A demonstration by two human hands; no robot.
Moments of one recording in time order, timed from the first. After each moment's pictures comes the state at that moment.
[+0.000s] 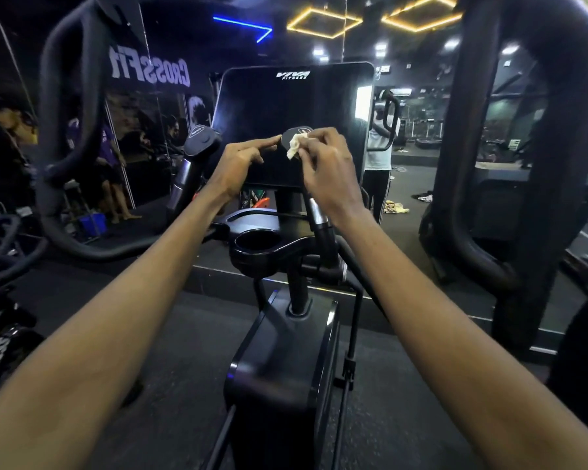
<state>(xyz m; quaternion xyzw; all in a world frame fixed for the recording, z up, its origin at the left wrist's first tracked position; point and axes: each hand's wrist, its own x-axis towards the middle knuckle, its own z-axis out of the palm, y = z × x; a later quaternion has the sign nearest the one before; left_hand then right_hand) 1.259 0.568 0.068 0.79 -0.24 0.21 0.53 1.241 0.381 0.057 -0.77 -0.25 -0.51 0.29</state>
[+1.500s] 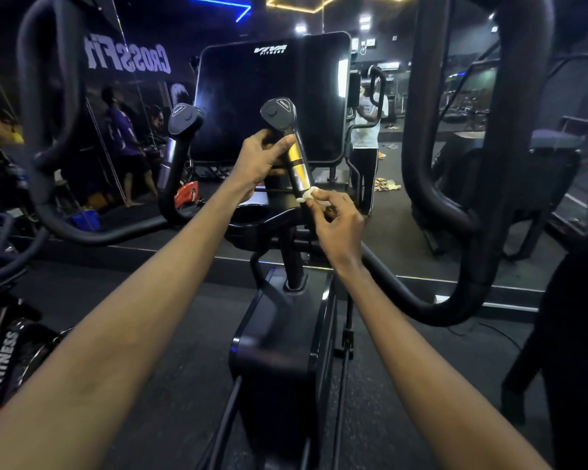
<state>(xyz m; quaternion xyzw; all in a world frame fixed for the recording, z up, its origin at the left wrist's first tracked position) 1.253 0.511 0.034 0.74 -0.19 0.15 0.62 1.179 0.351 -0.073 -0.72 -0.15 -0.43 0.52</state>
